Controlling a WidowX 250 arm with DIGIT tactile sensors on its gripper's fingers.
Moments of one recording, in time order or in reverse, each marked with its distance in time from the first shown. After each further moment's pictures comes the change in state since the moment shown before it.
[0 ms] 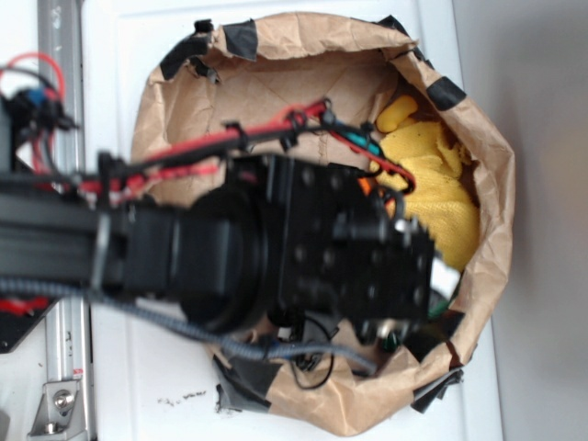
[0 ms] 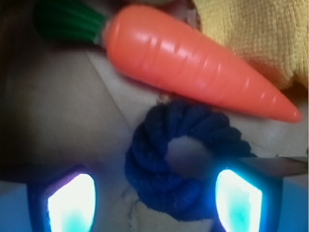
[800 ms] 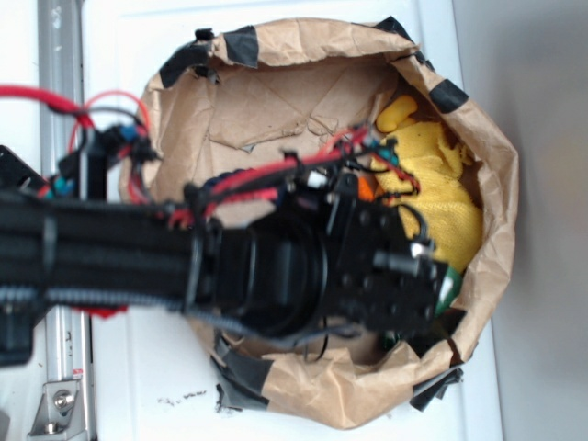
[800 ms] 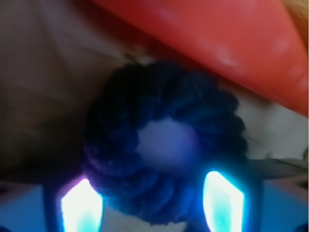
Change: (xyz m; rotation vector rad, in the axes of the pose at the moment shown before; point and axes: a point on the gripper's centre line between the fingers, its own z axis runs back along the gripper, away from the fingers) arm -0.011 0.038 -0.025 0.113 0.149 -0.040
